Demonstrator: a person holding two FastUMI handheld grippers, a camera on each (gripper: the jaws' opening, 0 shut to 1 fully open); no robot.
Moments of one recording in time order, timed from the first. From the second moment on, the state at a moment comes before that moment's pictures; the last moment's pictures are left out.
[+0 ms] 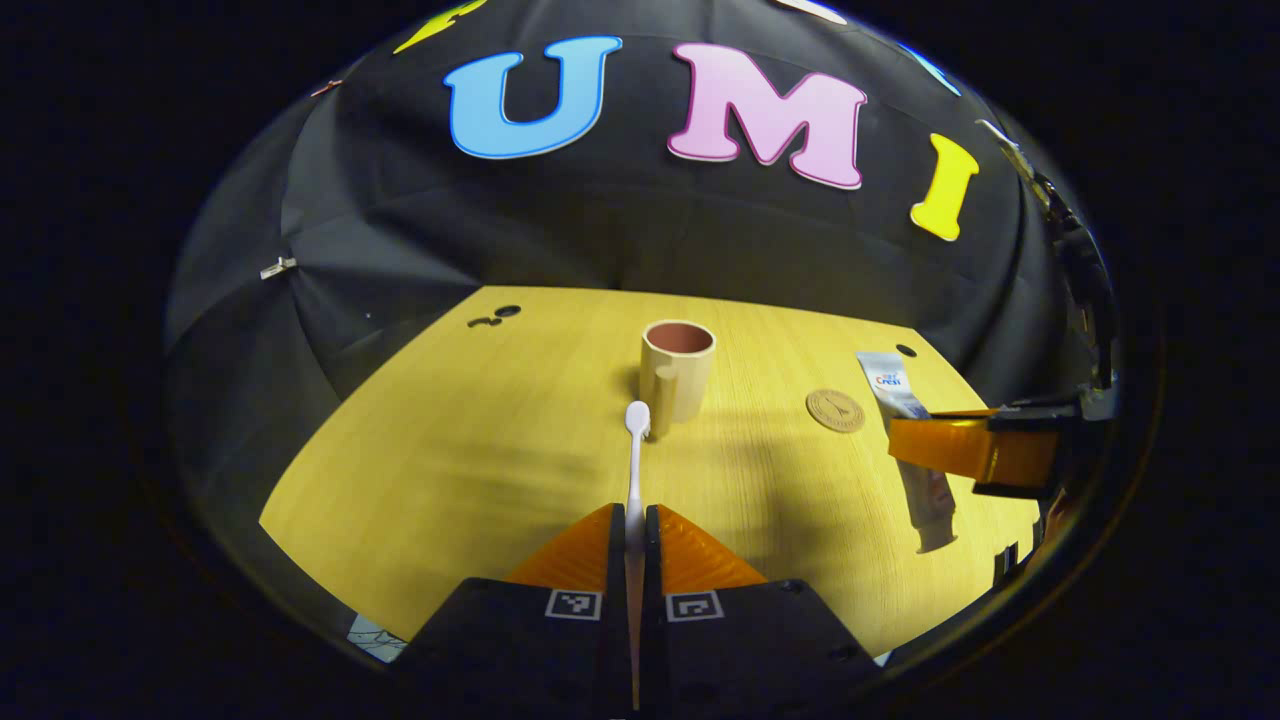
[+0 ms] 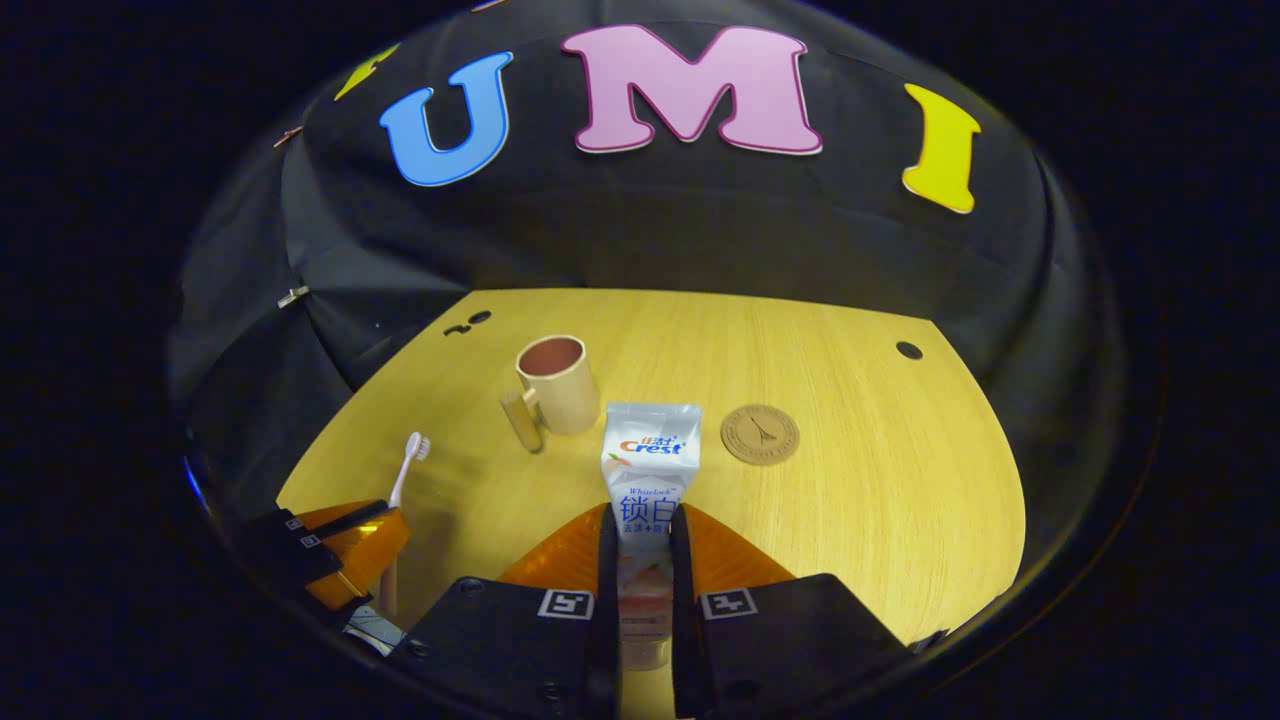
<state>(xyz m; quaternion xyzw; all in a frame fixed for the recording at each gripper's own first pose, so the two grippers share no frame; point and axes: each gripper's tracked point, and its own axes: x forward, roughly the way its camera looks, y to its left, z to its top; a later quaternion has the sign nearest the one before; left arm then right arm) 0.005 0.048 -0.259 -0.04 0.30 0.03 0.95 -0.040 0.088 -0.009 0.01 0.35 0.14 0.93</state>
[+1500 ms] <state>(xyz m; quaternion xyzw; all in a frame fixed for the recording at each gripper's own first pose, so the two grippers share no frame) 0.031 0.154 -0.209 -0.04 0.26 0.12 0.96 0.163 0.244 -0.032 0.00 0.15 0.16 0.98</state>
